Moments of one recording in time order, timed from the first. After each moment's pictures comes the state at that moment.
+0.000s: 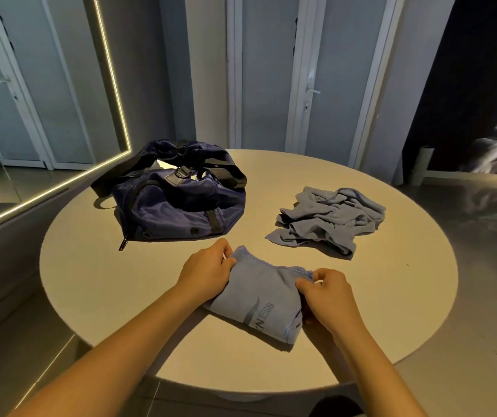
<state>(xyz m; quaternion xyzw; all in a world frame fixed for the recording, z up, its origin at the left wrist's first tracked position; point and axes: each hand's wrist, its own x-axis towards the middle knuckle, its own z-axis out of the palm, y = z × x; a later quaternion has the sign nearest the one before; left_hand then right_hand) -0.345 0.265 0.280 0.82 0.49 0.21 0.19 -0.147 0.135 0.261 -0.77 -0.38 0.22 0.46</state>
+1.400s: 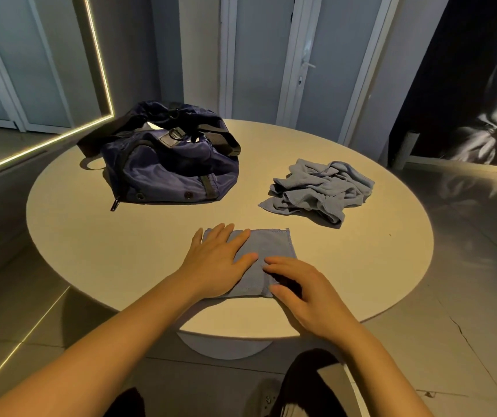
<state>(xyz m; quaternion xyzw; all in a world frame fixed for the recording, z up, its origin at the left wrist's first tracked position) -0.349 0.218 0.256 0.91 0.41 0.07 0.10 -0.168 0.074 0.245 -0.63 -0.69 0.13 0.33</state>
